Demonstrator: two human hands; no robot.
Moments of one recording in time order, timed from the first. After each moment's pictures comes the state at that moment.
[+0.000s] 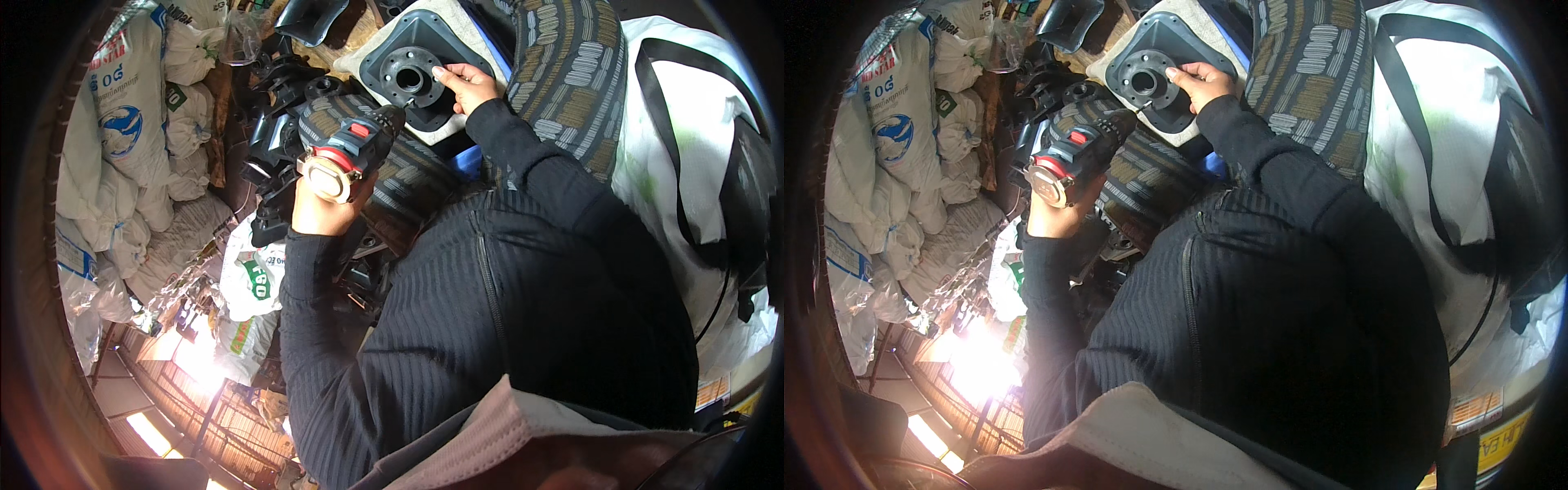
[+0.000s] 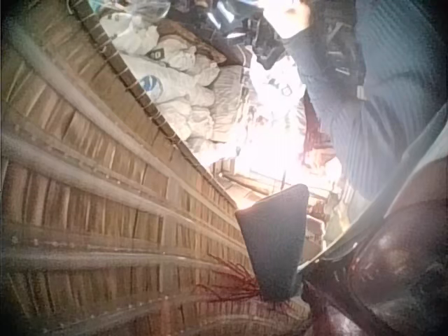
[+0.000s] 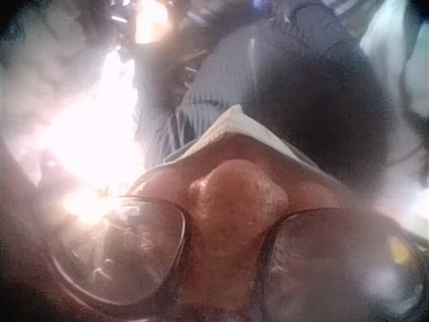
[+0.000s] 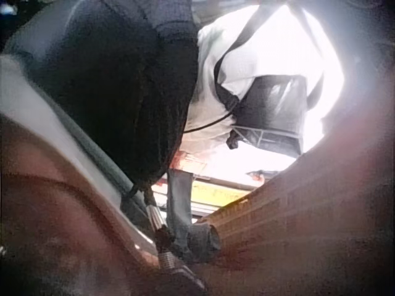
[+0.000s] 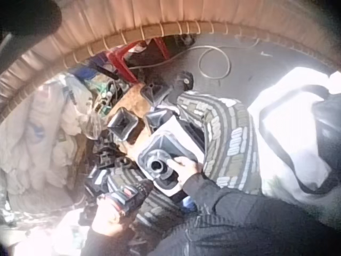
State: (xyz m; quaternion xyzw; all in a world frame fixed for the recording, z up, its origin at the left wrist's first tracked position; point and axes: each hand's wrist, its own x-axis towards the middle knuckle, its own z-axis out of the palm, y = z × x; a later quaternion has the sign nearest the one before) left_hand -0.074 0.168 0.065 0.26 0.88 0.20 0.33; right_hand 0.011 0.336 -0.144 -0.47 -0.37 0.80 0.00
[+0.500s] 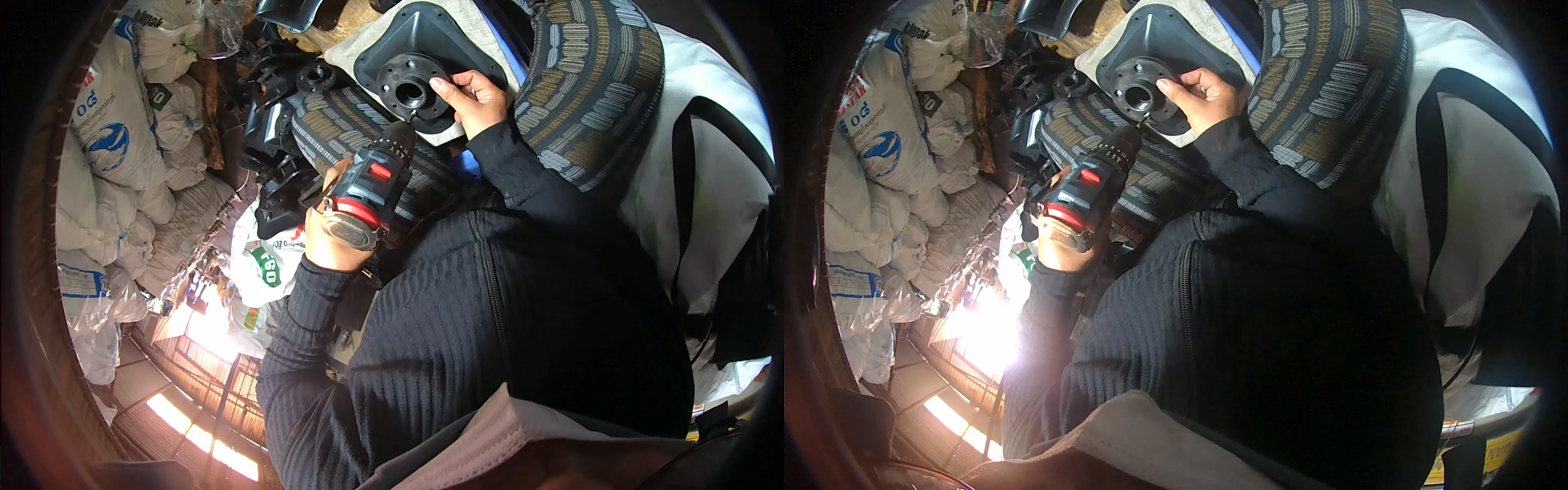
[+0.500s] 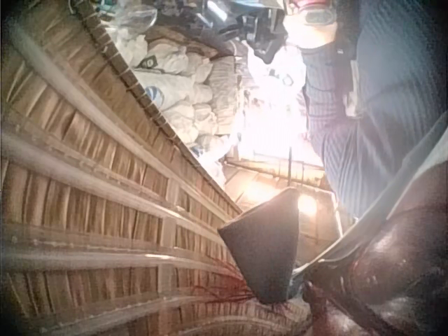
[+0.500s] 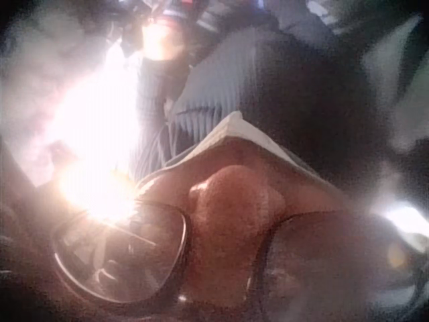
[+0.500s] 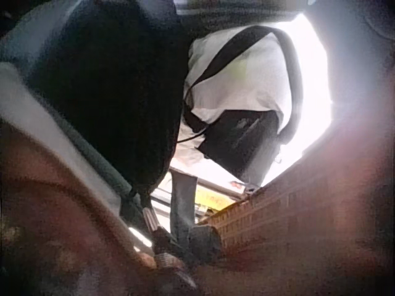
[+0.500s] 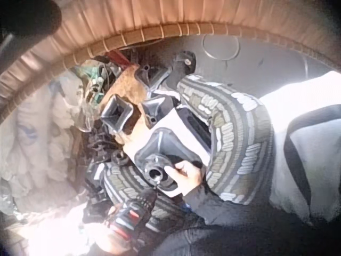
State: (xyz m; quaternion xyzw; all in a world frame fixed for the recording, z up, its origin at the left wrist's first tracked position) left_hand -0.080 0.203 0.066 0.28 0.87 0.09 0.39; right_hand 0.005 0.334 -0.126 -0.46 -0.31 0.83 0.09
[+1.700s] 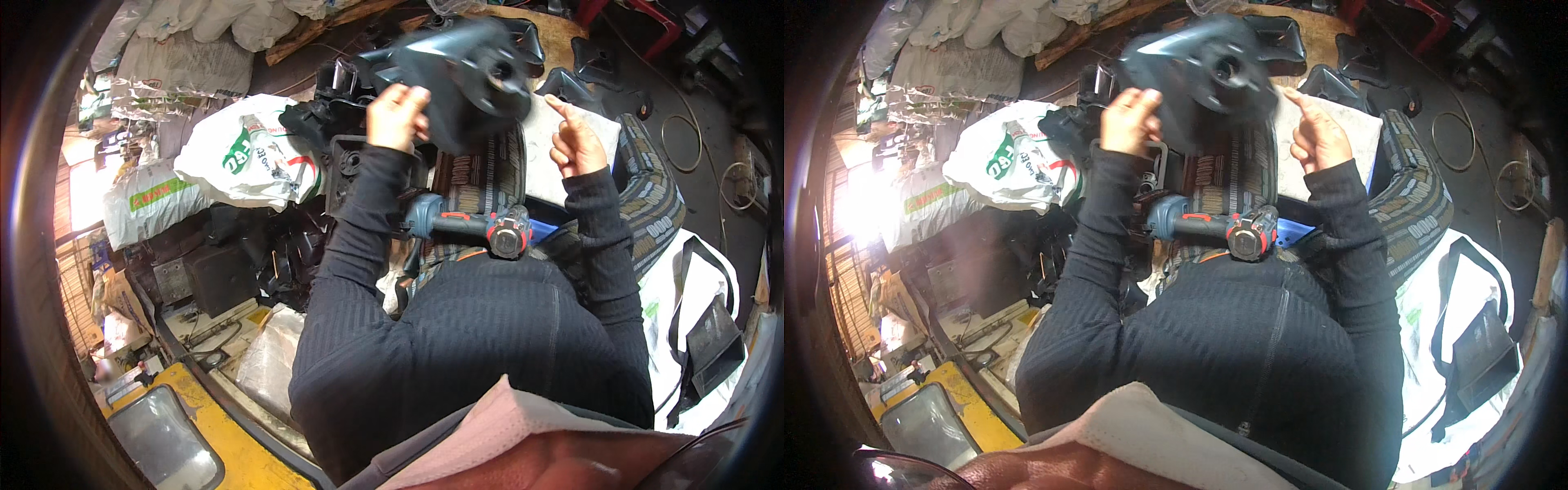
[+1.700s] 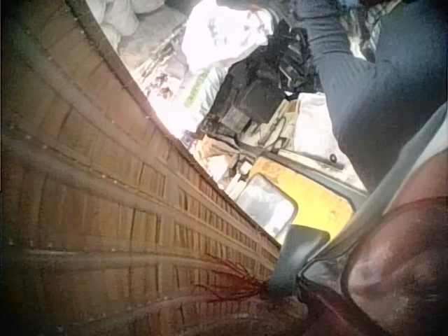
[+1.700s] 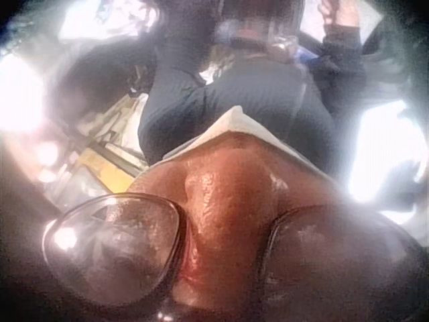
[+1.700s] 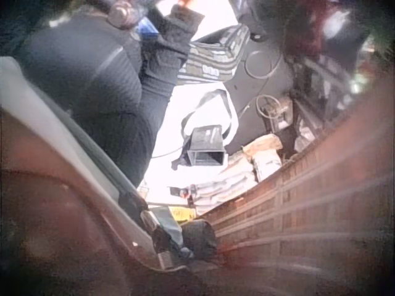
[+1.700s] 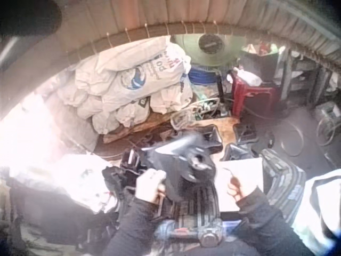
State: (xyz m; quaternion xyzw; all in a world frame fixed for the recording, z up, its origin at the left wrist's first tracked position) left_hand -0.074 0.024 0.041 -0.11 0.72 0.69 0.05; right_hand -0.039 0.301 -0.011 -0.13 -0.34 0.92 -0.16
